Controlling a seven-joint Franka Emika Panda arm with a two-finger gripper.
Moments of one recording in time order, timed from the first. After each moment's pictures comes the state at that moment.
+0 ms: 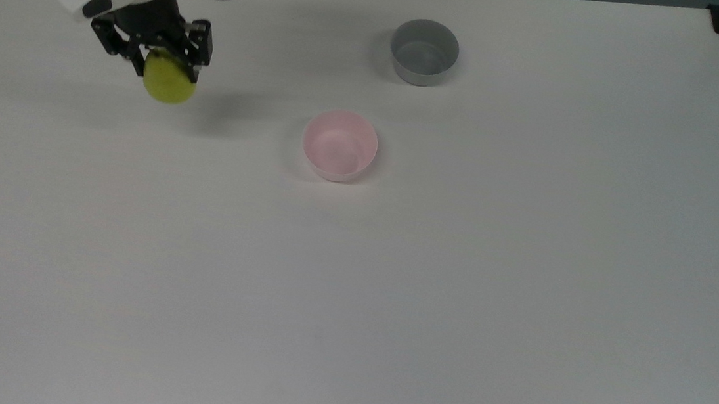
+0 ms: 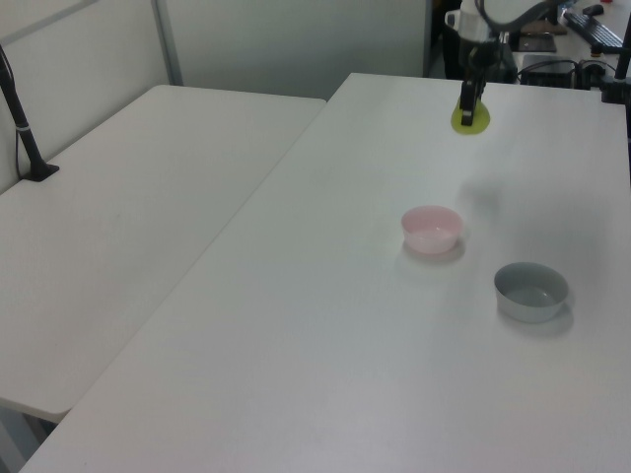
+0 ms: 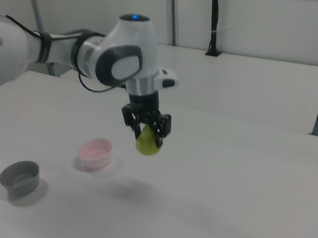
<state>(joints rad) -0.24 0.12 -0.01 -1.83 -0.02 1.99 -0.28</state>
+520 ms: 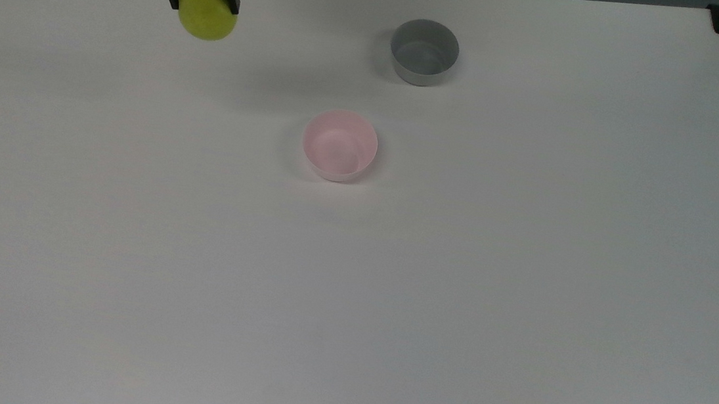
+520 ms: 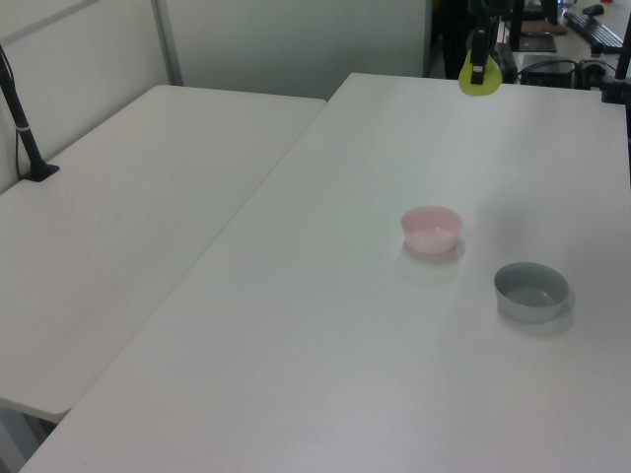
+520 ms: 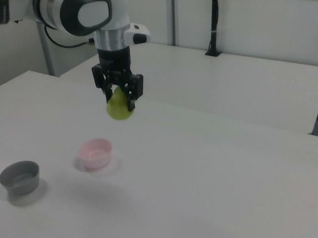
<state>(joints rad) -0.17 0.00 0.00 -1.70 0.02 1.74 -0.22</state>
